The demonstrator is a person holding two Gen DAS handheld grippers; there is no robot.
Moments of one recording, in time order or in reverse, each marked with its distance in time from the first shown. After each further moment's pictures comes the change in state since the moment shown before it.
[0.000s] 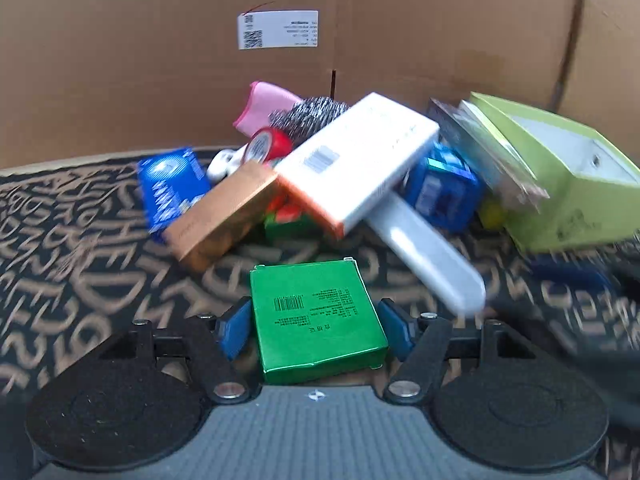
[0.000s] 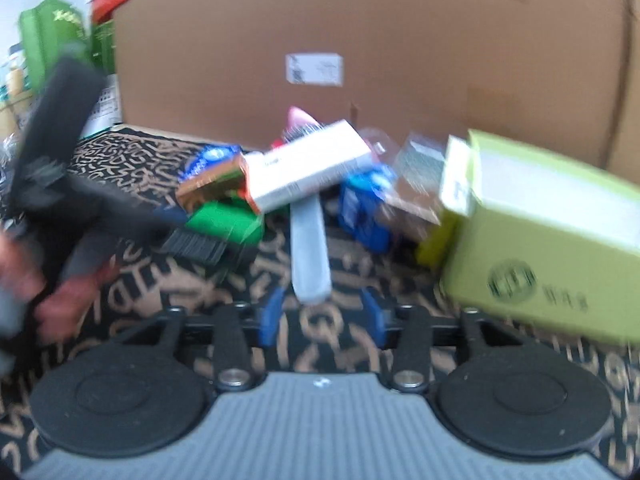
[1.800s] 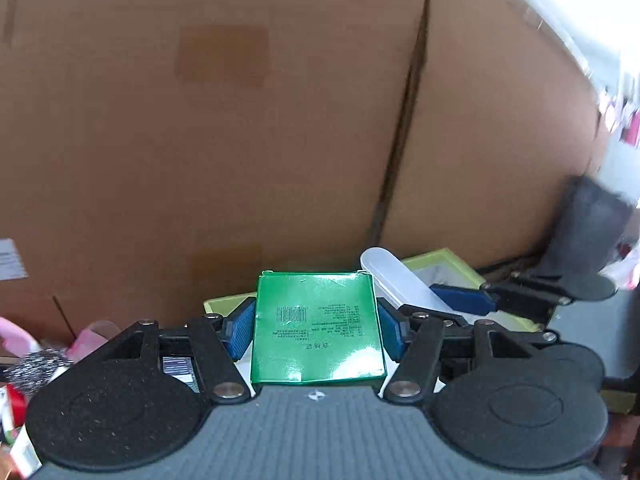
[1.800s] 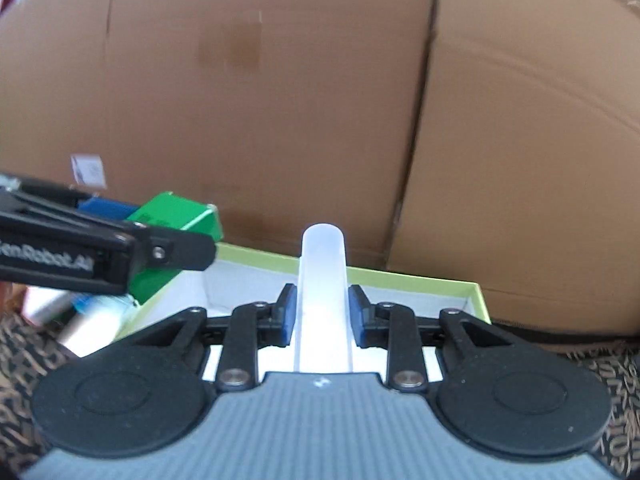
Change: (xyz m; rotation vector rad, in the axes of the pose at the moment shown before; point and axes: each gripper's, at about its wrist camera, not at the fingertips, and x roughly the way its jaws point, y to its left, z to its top) left arm 0.052 -0.194 0.162 0.155 -0.178 -0.336; right arm -0.017 -0.224 0.063 0.120 -0.038 -0.272
